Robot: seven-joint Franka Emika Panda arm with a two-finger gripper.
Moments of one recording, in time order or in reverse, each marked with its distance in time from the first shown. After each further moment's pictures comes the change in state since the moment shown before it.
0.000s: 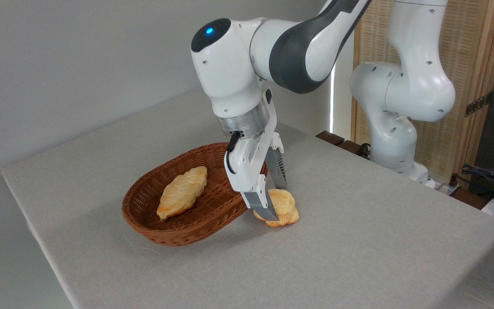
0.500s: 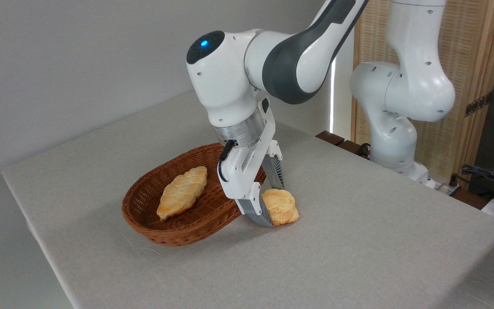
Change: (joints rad) arm -0.010 0.036 -0.006 -0.006 0.008 0.037 0.048
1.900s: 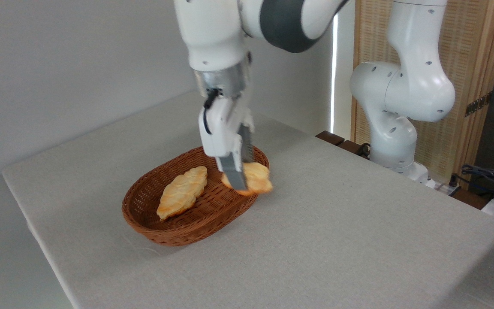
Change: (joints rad) arm 0.000 -0.020 0.015 0.233 -0.115 -0.120 -0.142
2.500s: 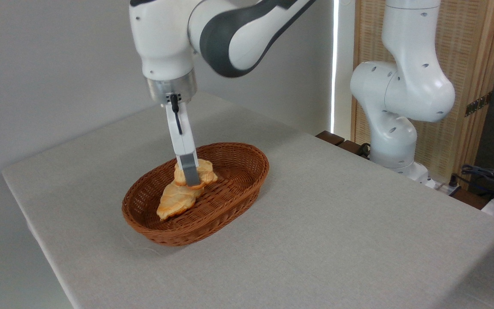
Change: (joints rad) arm -0.009 0.154 -0.190 0.048 -0.103 0.187 -0.591
